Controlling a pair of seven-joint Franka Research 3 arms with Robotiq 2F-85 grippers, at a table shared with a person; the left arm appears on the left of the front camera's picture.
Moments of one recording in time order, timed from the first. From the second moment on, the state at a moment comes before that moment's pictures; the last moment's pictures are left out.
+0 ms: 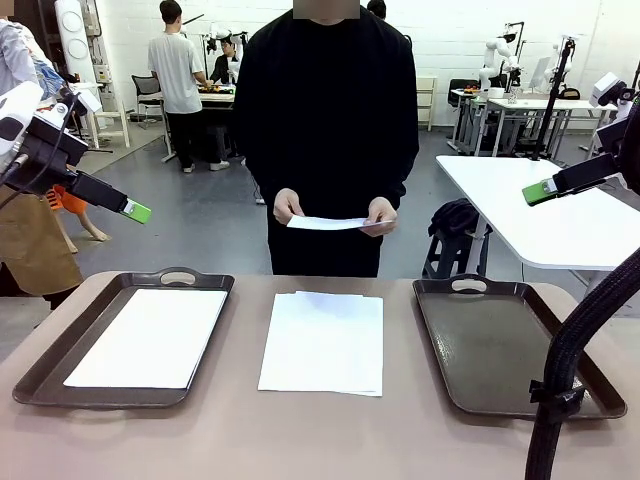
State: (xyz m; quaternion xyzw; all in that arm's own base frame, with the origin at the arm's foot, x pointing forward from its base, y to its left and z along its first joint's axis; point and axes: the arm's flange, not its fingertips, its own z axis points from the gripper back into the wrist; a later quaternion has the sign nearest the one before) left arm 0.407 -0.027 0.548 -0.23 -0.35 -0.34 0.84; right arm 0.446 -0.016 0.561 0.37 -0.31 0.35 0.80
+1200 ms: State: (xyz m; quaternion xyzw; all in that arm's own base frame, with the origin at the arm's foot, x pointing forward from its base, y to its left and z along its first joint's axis) left arm 0.407 -0.027 0.548 -0.23 -0.35 -0.34 0.84; right arm 0.446 -0.016 0.561 0.37 -0.31 0.35 0.80
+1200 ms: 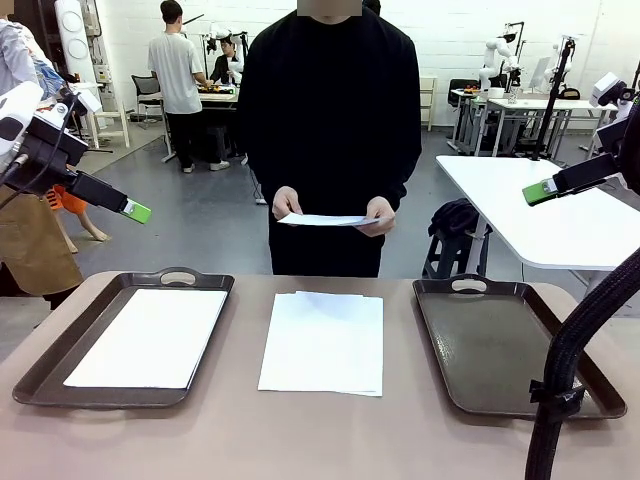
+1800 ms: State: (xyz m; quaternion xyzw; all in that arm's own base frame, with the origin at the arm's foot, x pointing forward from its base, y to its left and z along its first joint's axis) left arm 0.407 -0.027 0.548 -0.23 -0.35 -0.34 0.84; right arm 0.446 -0.016 0.561 0.37 -0.31 0.35 0.80
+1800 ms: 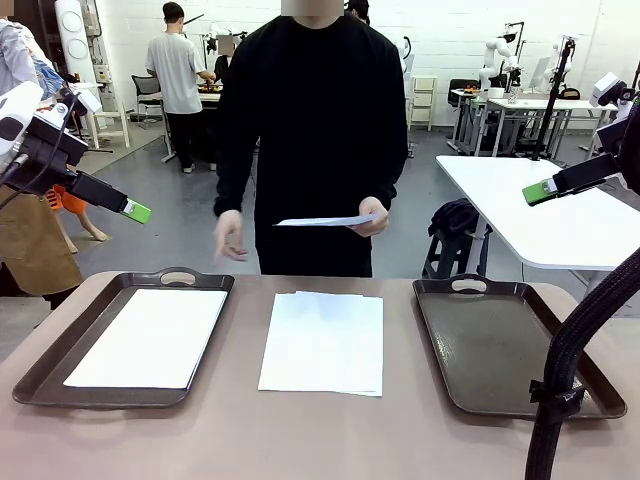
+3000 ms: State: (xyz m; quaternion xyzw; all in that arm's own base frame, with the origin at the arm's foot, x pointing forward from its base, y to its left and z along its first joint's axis) left arm 0.407 -0.027 0.548 -0.23 -0.35 -0.34 0.84; right arm 0.446 -0.016 0.561 0.37 -0.31 0.35 0.80
